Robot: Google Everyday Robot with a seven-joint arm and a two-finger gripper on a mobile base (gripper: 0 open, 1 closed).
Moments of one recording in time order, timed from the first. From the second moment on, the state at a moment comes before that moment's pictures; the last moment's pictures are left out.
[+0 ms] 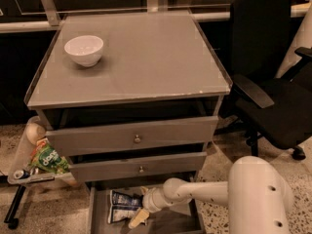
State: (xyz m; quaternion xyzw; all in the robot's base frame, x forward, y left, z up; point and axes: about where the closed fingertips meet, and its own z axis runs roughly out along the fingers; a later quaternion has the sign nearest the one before) arm 0.500 0.071 0.224 -0.53 0.75 0.30 0.25
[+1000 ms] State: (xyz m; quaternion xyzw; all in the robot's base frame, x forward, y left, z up) arm 0.522 0.095 0.168 -0.54 0.75 0.27 0.25
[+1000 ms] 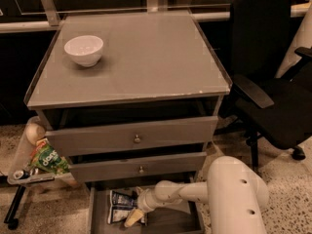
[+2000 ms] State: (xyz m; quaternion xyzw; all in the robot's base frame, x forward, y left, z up) arm 0.525 0.102 0.140 -0.54 0.76 0.27 0.25
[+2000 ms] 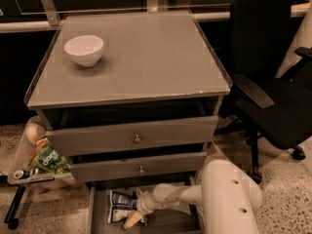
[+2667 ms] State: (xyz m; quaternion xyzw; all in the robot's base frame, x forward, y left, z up) arm 0.525 0.102 0.139 -0.54 0.76 0.27 0.25
